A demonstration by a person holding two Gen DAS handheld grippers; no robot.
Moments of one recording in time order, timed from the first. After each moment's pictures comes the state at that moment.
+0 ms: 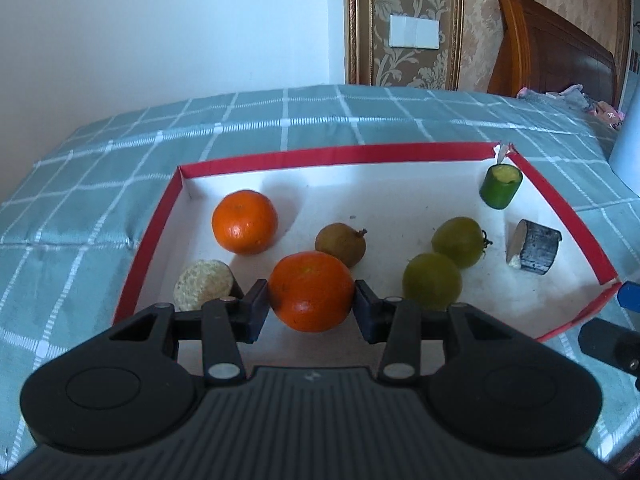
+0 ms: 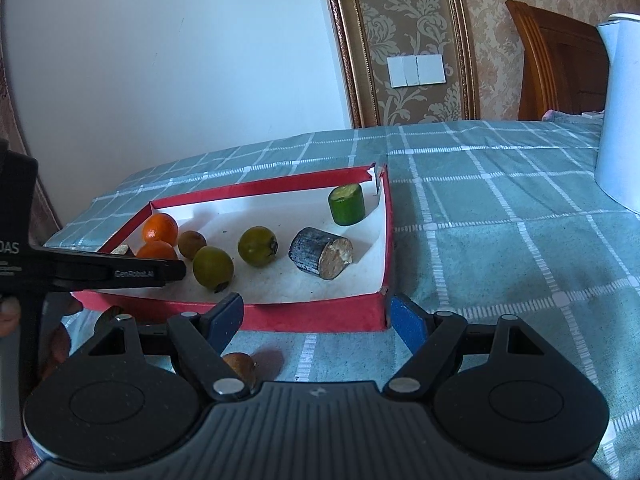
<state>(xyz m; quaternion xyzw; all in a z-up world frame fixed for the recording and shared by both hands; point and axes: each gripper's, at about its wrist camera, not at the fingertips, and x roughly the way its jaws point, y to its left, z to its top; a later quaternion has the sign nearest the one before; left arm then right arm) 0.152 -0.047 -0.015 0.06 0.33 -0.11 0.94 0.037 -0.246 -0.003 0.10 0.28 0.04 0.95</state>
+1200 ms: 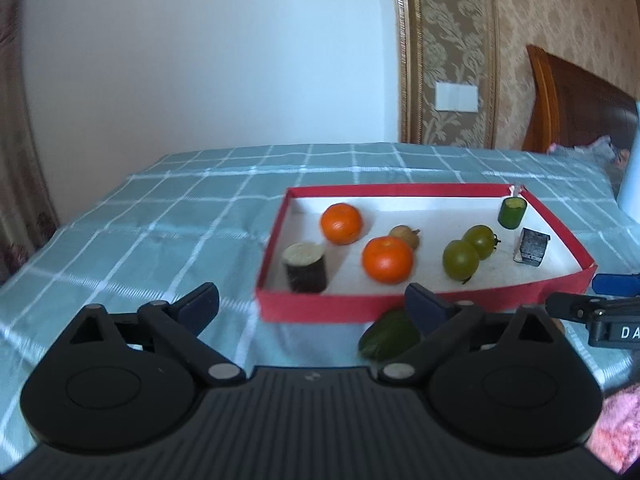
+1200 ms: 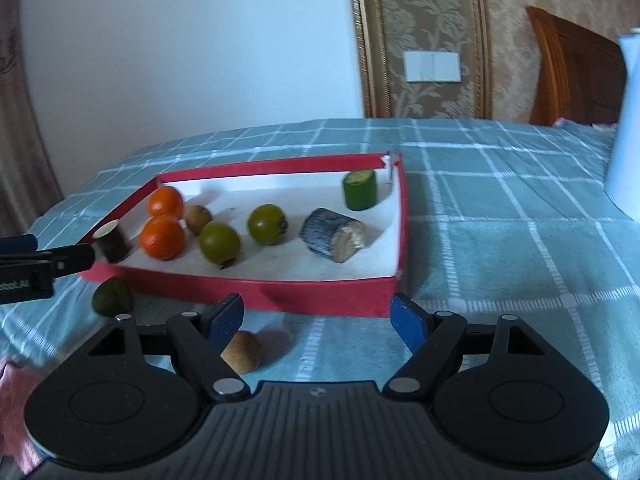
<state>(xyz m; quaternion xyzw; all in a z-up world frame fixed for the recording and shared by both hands) 0.042 0.010 0.006 0.03 0.24 -0.03 0.97 0.032 -0.229 -0.009 0.05 0.28 0.06 0.96</state>
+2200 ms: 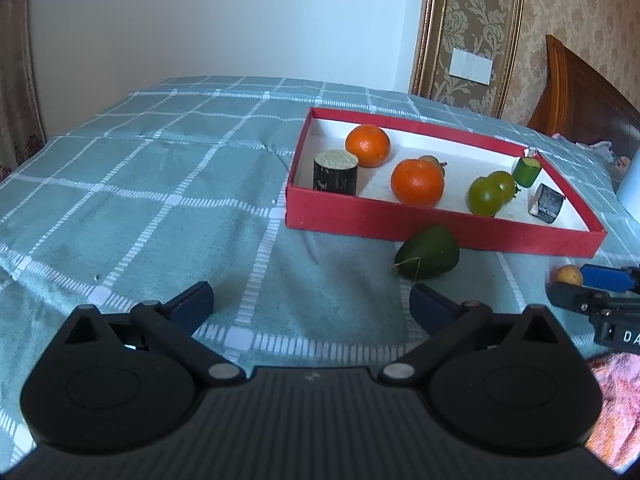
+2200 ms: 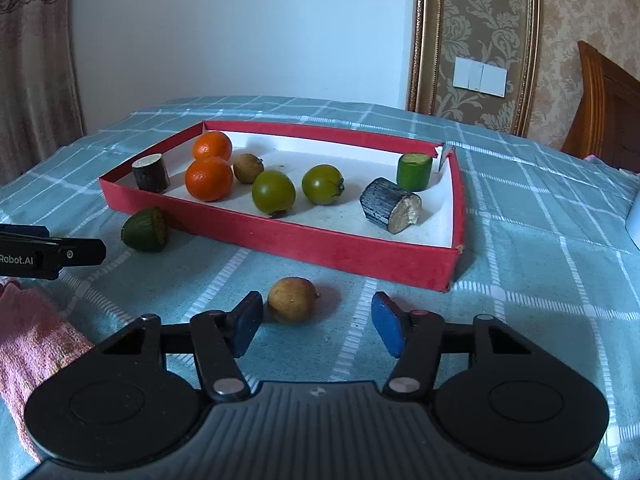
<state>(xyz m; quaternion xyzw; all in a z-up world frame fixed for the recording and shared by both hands) 0.040 0.046 -0.031 -0.03 0.31 -0.04 0.95 0.021 -0.194 -0.021 -0.03 0.31 0.09 0.95</state>
